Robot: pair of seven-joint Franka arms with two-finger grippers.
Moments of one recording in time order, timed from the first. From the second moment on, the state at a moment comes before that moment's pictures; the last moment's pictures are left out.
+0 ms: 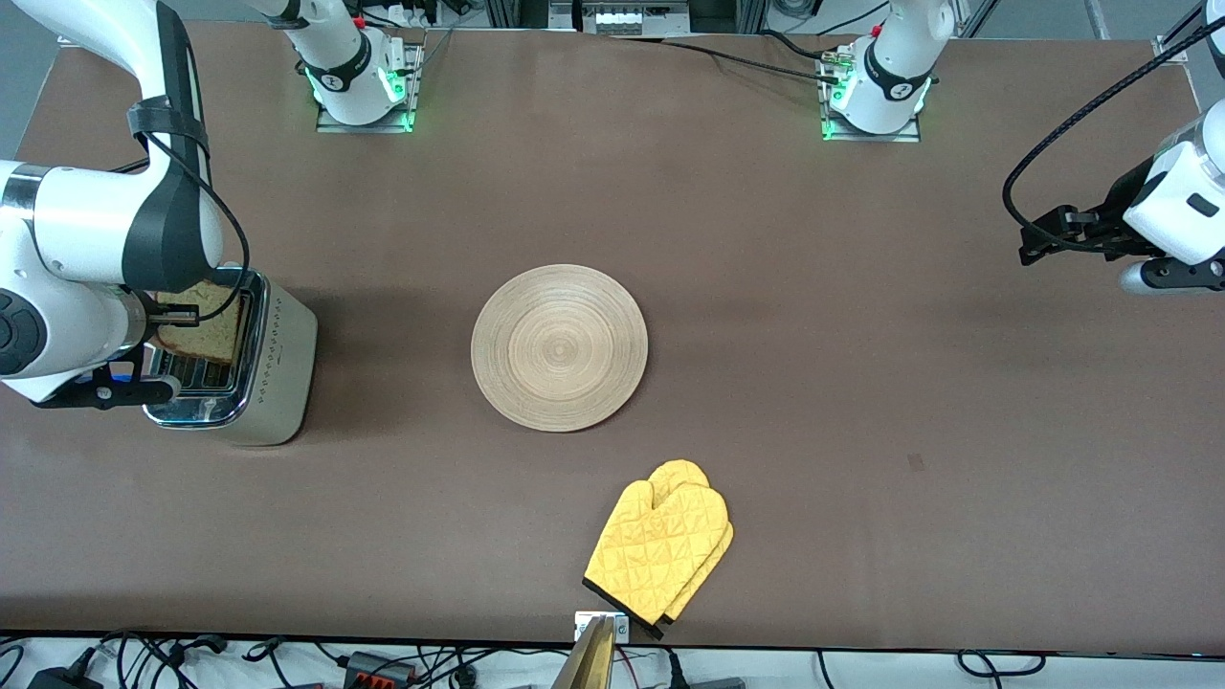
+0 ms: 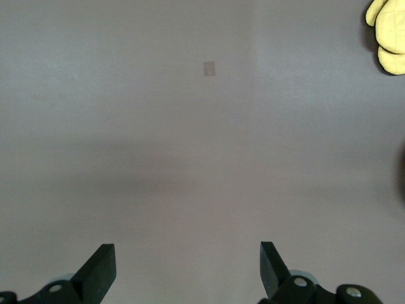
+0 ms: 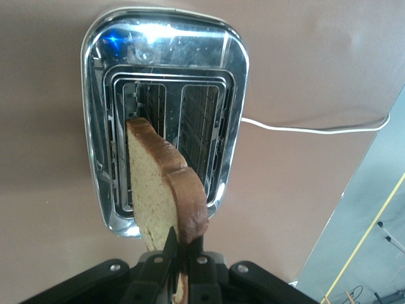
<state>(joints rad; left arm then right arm) 0.19 0.06 -0.23 -1.58 0.03 1.56 -0.10 0.31 0.50 -0.32 -1.30 -0.23 1.41 -0.05</state>
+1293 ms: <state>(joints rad) 0.19 0.06 -0.22 -1.56 0.04 1.55 -0.09 0.30 0.56 -0.32 -1.30 -0.20 1.46 -0.05</state>
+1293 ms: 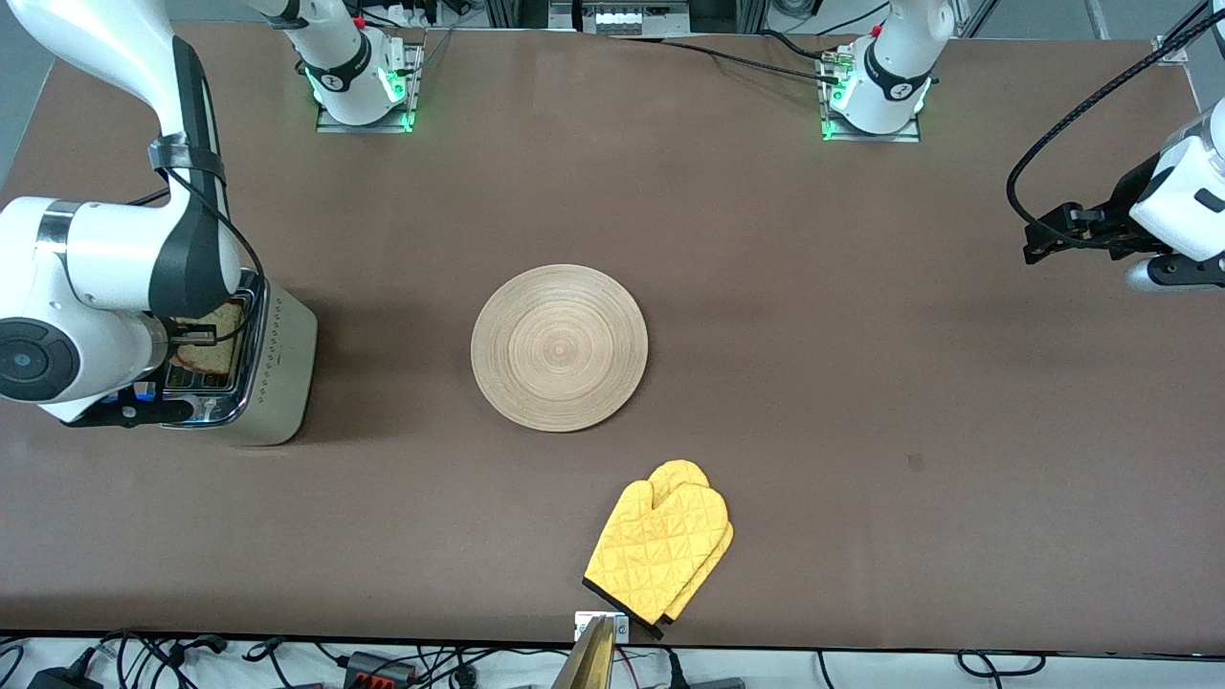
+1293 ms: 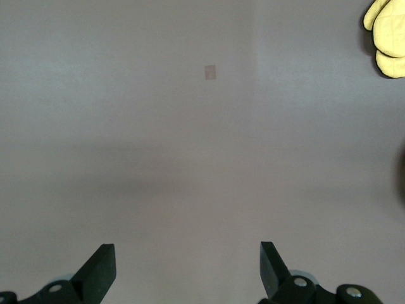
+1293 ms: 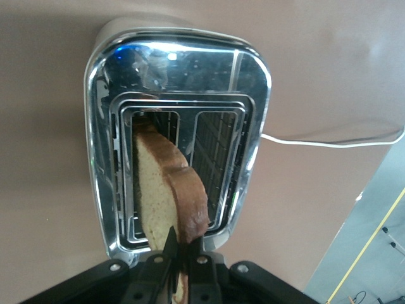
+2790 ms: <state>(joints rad) 0.20 0.05 -0.22 -1.57 0.06 1.58 -0.10 0.28 0.40 -0.34 -1.27 0.02 1.40 -0.06</state>
